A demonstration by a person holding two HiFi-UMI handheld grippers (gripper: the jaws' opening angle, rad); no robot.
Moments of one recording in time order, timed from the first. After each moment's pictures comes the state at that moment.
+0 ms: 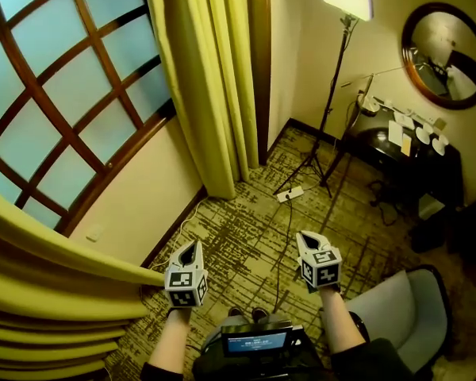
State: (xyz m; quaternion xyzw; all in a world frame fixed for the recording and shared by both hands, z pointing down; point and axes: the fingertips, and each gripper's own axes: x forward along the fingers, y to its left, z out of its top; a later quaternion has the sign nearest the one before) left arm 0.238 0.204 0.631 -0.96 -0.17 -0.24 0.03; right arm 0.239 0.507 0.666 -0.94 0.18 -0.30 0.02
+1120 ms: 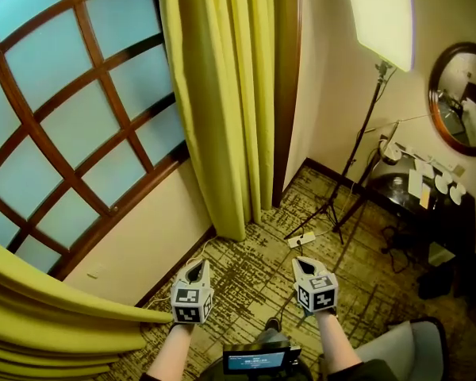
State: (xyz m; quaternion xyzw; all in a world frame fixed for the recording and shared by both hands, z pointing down) left arm 0.402 0.192 0.617 -0.96 -0.16 -0.23 0.04; right arm 0.413 0.463 0.668 -0.93 0.22 -0.28 0.02
